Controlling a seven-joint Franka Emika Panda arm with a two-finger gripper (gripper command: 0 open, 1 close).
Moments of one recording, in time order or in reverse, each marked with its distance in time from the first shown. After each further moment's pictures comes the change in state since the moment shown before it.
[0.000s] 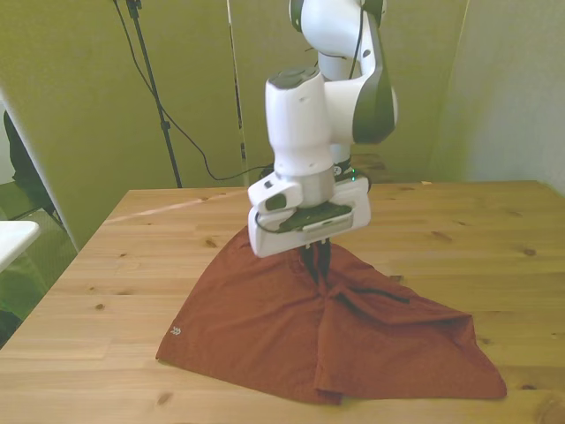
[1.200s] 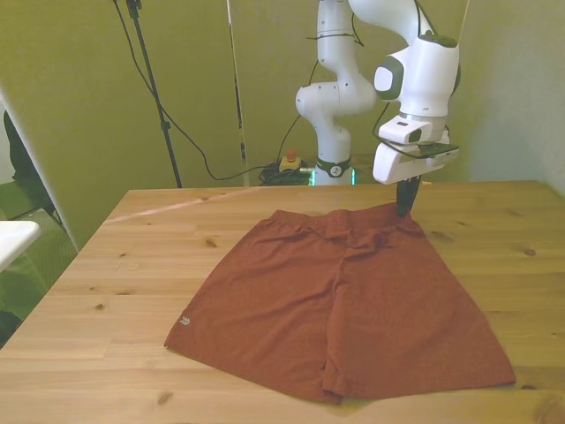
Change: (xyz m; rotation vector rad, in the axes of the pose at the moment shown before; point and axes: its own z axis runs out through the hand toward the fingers) arm -0.257 -0.116 0.002 -0.144 0.048 -0.275
